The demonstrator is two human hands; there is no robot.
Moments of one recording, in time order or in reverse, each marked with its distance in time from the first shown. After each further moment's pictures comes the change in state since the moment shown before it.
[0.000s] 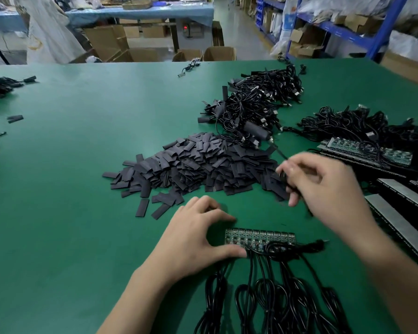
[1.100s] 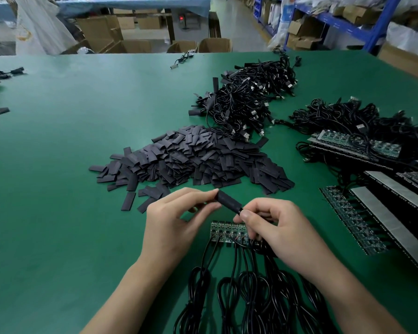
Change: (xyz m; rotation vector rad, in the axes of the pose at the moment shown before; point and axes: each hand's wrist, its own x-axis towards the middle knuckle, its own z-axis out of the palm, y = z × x) left_hand 0.004 0.014 0.012 -0.295 0.687 0.174; right_hand -0.050 0.008 0.034 0.230 -0.331 0.141
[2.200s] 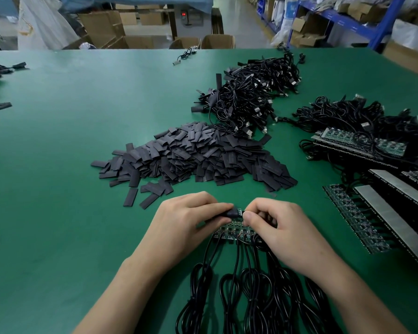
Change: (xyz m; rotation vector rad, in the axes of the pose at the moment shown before) left_hand -0.001 -0.011 -0.005 0.176 -0.326 0.199; right_hand 0.000 0.007 0.002 -0.220 0.001 -0.030
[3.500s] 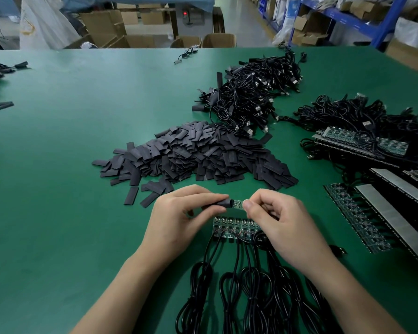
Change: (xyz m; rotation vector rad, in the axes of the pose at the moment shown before) left_hand 0.002 0.004 -0.002 -0.218 0.109 -0.223; right_hand 0.001 -0.006 0.004 0.169 0.111 -0.051
